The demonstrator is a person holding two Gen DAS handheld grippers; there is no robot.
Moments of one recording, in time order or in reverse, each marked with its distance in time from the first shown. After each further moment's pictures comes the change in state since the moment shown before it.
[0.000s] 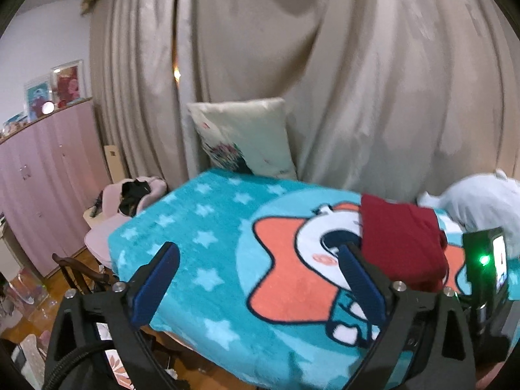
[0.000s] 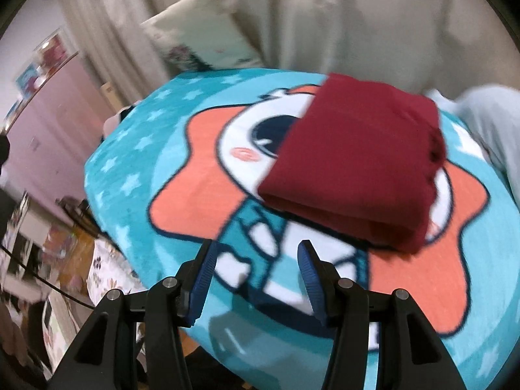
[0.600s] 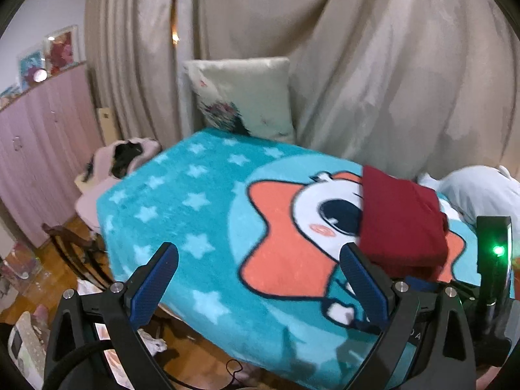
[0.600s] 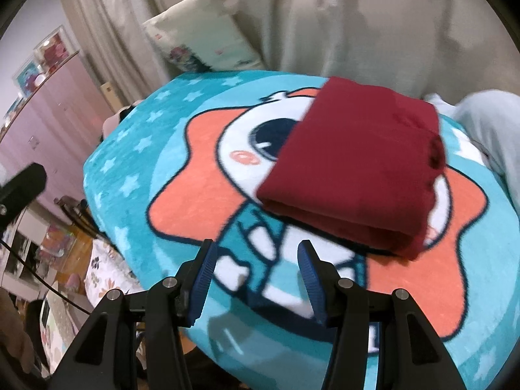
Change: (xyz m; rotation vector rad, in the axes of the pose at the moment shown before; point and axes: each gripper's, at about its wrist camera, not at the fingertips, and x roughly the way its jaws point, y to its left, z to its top) left arm 0.032 -0.004 -0.010 -0.041 0.201 -0.055; right arm -0.004 -0.009 -0.003 0.025 -0.012 -0.027
